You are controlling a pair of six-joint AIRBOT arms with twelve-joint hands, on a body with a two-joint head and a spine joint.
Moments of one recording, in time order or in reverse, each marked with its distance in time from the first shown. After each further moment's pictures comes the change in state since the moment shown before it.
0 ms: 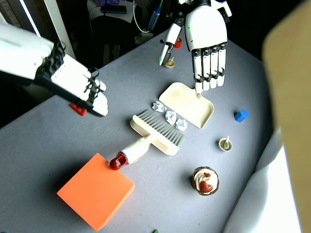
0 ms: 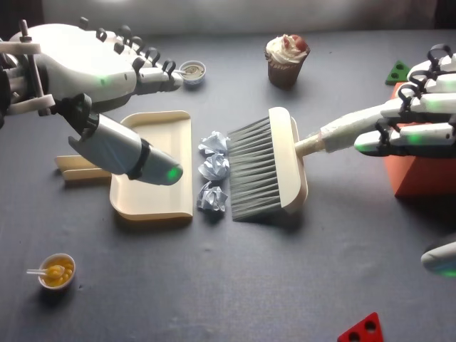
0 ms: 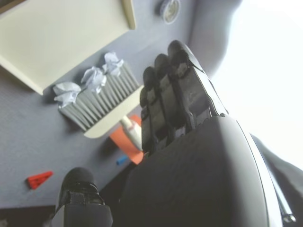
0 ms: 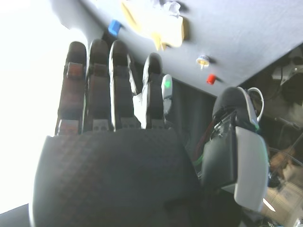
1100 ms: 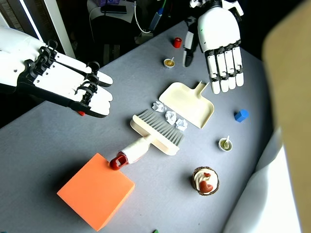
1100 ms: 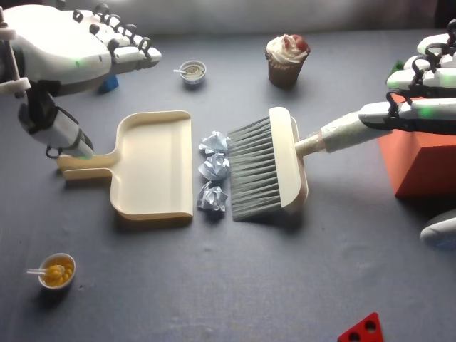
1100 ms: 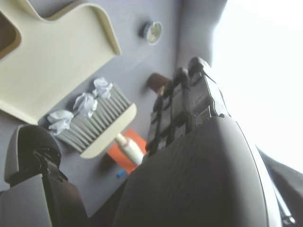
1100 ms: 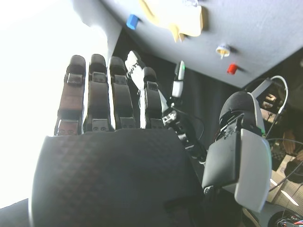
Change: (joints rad) left arm 0.030 -0.022 0.135 -0.027 -0.097 0.080; right arm 0.000 0.034 -0.014 -0.547 0.074 0.605
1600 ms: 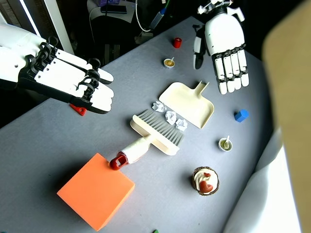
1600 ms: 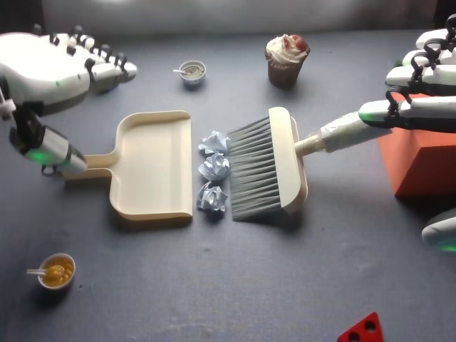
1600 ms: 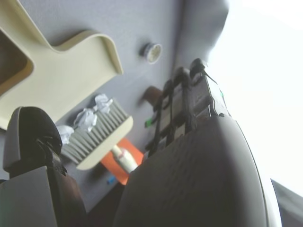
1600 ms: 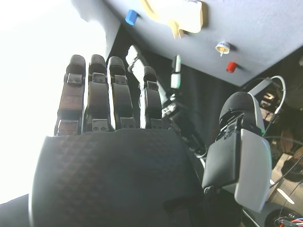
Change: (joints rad) left arm 0.201 -0.017 0.050 -1.141 -0.195 0.996; right arm 0.000 0.002 0.000 0.042 0.014 -0.076
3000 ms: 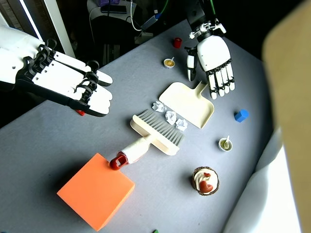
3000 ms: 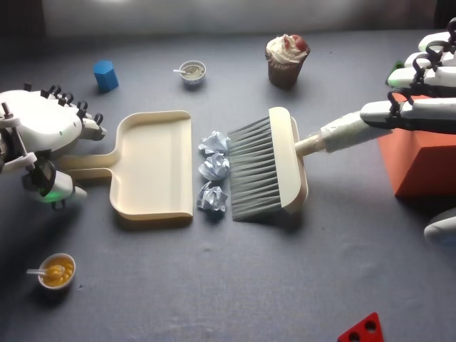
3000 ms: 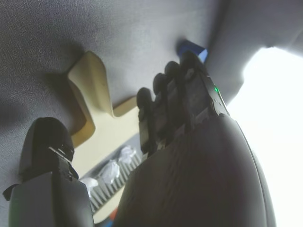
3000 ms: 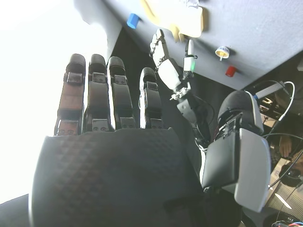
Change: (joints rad) left arm 0.194 -0.122 0.055 -0.584 -0.227 0.491; right arm 0.000 0.003 -0.001 0.009 -0.008 -0.013
